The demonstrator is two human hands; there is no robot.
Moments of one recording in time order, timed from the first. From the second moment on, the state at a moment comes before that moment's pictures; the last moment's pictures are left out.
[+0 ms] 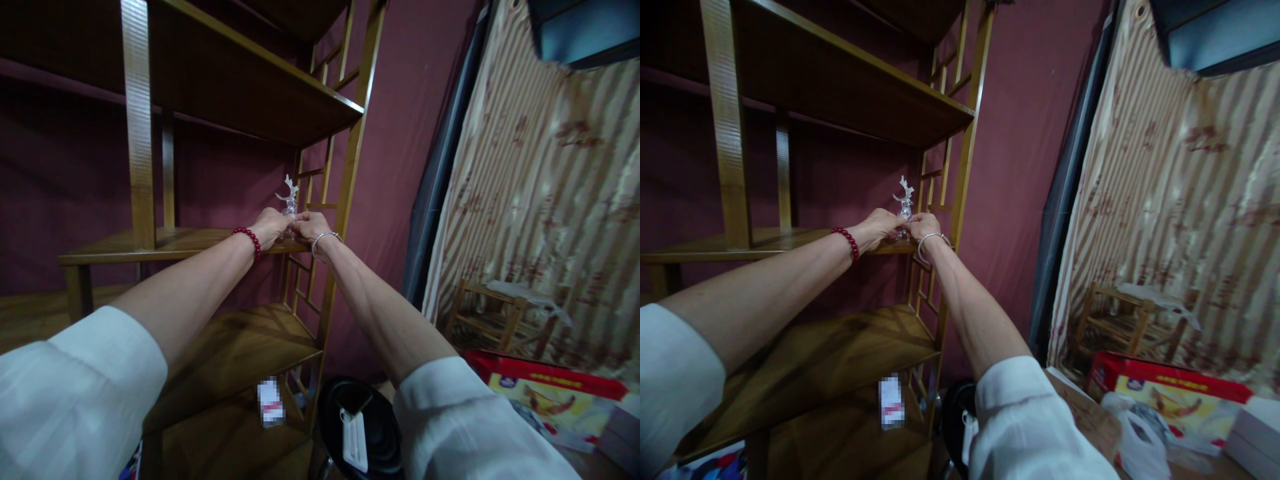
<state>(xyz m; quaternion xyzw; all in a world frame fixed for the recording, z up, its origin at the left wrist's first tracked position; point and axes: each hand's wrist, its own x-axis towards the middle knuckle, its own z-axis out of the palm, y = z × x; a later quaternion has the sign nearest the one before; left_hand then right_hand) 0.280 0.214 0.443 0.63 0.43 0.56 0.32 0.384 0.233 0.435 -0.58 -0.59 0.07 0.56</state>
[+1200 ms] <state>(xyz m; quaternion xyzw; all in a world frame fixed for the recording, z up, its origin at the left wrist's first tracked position) 0.280 0.231 0.439 0.62 0.45 0.57 0.29 0.390 0.232 0.431 -0.60 -0.61 0.04 0.51</state>
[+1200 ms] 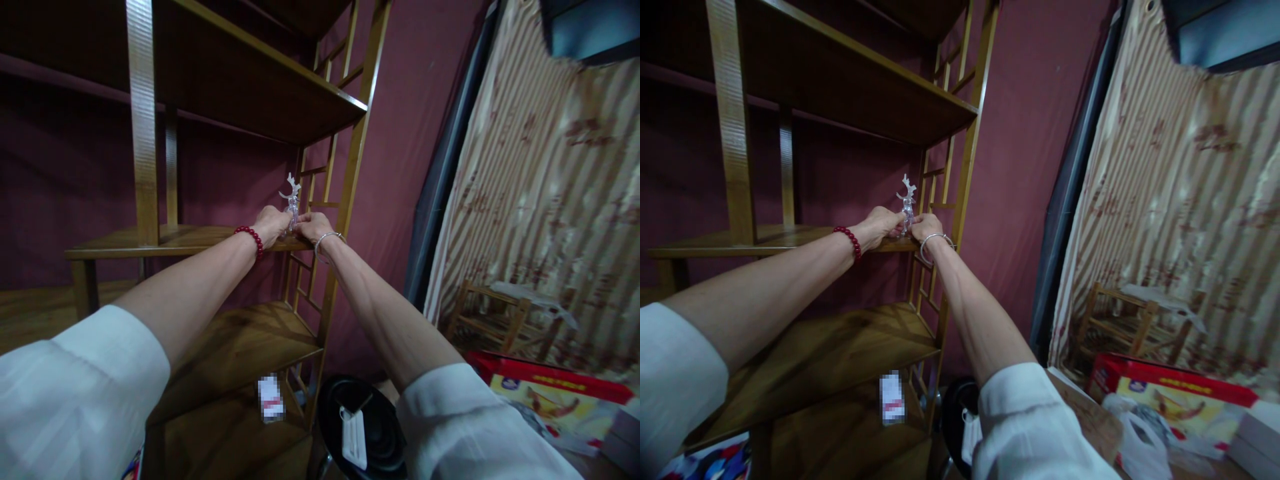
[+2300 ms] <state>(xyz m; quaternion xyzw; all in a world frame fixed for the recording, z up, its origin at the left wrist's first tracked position) 0.256 0.164 0.395 0.79 0.30 0.52 -0.05 0.392 0.215 0.390 -0.48 -0.66 -0.11 0.57</state>
